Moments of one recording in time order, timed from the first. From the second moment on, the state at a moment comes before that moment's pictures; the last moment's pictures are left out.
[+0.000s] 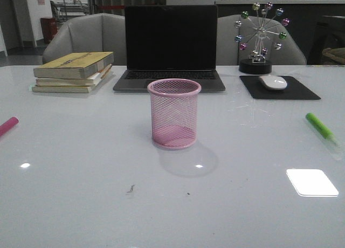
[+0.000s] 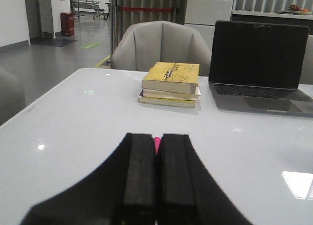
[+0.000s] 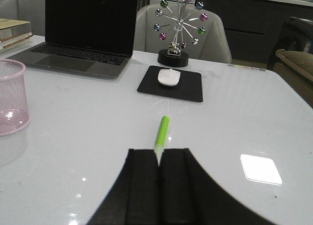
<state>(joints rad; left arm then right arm) -0.01 -0.01 0.00 0.01 0.08 -0.12 0.04 -0.01 0.03 0.04 0.11 -0.08</state>
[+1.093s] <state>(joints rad) -0.01 -0.01 0.00 0.00 0.07 -0.12 0.04 -0.01 0.03 0.04 0.09 -0.08</state>
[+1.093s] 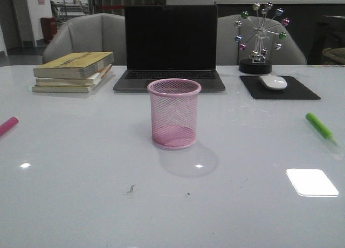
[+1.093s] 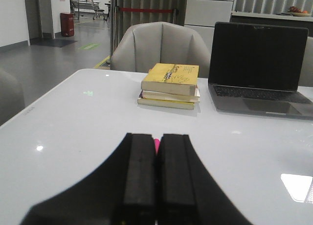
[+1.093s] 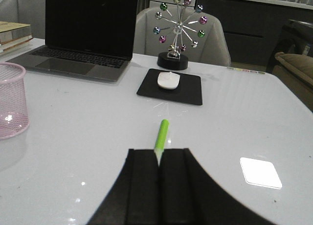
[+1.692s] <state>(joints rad) -0.01 -0.01 -0.08 0.01 0.18 -0.12 0.04 -0.01 -0.08 0.06 0.02 -0.09</state>
